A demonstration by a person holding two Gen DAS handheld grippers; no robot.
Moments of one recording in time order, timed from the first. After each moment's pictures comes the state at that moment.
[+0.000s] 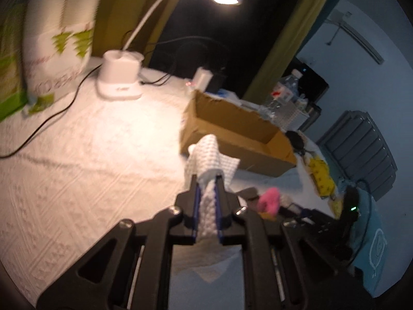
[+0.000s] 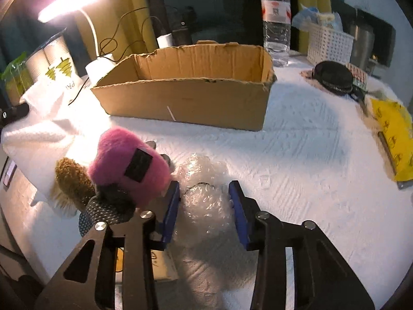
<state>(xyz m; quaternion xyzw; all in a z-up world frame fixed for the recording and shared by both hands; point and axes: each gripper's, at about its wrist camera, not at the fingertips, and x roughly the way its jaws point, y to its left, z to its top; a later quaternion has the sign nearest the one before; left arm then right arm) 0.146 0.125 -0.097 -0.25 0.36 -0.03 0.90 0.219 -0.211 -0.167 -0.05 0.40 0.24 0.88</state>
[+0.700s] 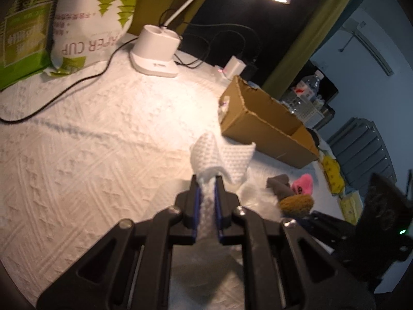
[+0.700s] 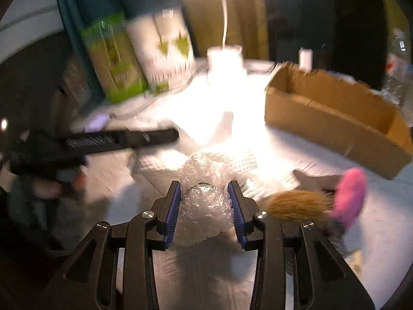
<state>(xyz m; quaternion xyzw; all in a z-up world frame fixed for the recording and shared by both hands) 0.125 0.172 -0.142 -0.27 0.37 -0.02 0.89 0.150 -0.047 -0.161 -0.11 0.40 0.42 0.81</state>
